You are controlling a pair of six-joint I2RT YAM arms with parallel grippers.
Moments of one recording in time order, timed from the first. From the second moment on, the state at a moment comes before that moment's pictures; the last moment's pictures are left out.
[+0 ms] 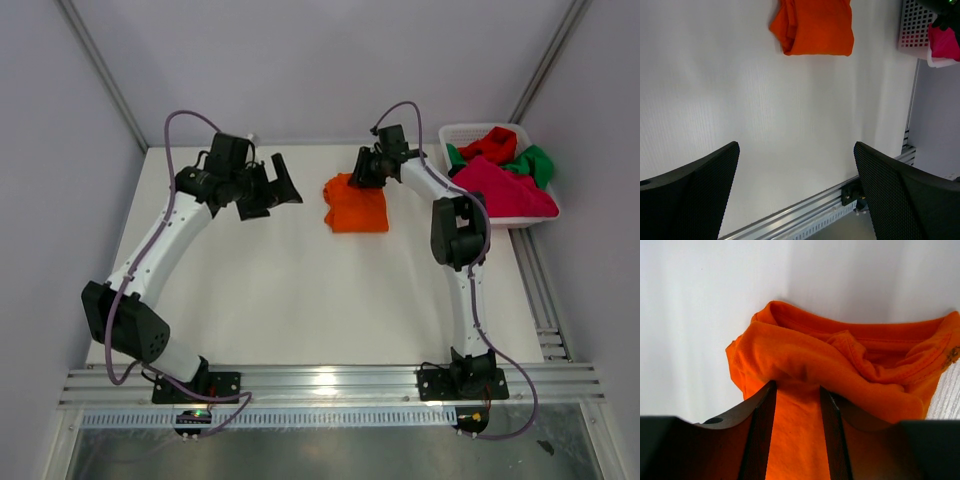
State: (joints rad) left arm -0.39 1.55 1.57 -0.82 0.24 -0.64; right arm 0.26 2.36 1.98 -0.44 -0.31 0.40
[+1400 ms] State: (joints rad) left arm -0.39 1.46 1.40 -0.75 0.24 -0.68; right arm 0.36 2.03 1.45 -0.25 -0.30 0.45
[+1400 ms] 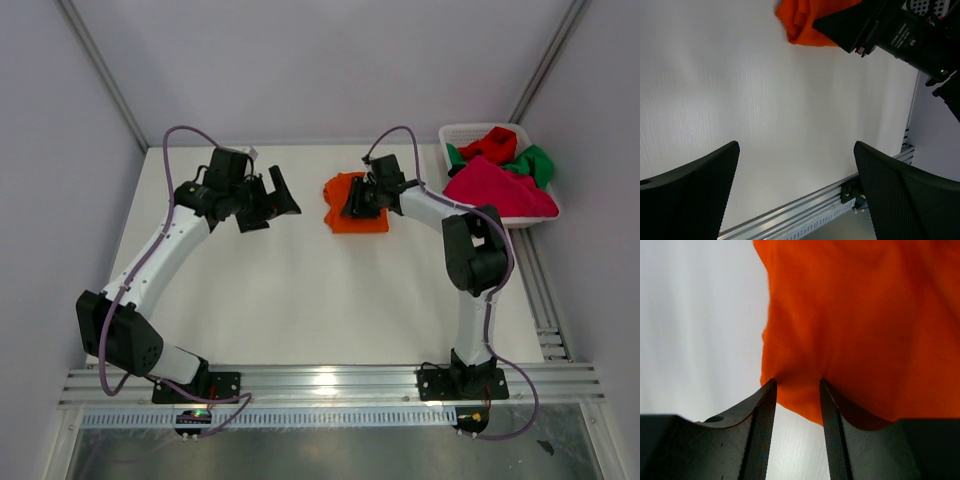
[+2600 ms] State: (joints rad) left arm -0.39 1.43 1.35 -0.75 0.23 -0.68; right arm 0.58 1.81 1.47 -0.29 -0.10 0.42
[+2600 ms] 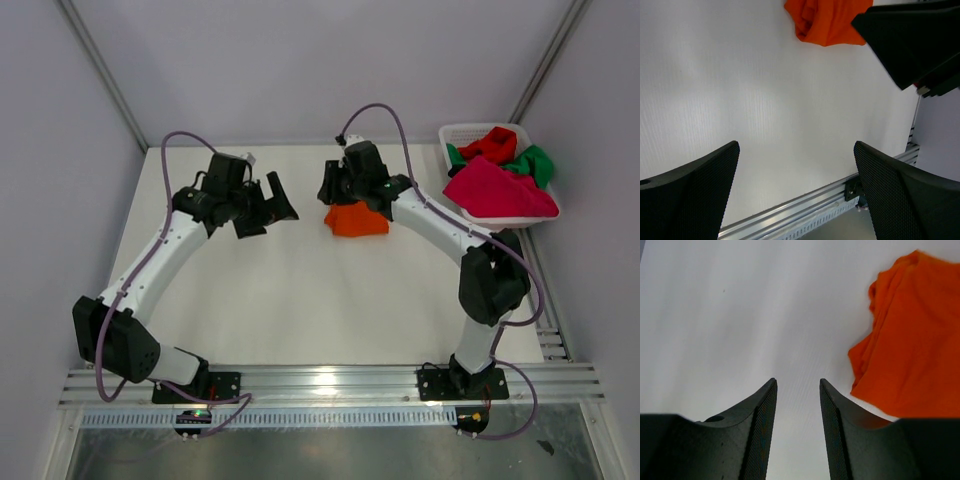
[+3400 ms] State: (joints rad) left arm -0.39 1.38 1.31 -0.78 0.20 -0.68; right arm 0.39 2.15 1.68 -0.41 0.15 0.35
